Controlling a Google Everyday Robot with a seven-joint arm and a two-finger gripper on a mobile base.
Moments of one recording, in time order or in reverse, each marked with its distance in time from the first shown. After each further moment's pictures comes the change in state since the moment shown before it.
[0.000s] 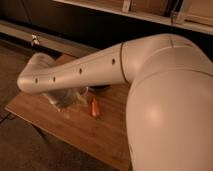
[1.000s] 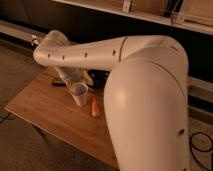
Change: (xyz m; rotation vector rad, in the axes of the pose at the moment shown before) arm -0.138 -0.014 -0.011 -0.019 -0.109 0.143
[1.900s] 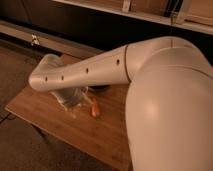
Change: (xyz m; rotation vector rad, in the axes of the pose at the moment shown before) arm 0.141 -0.034 0.020 0.047 0.163 -0.112
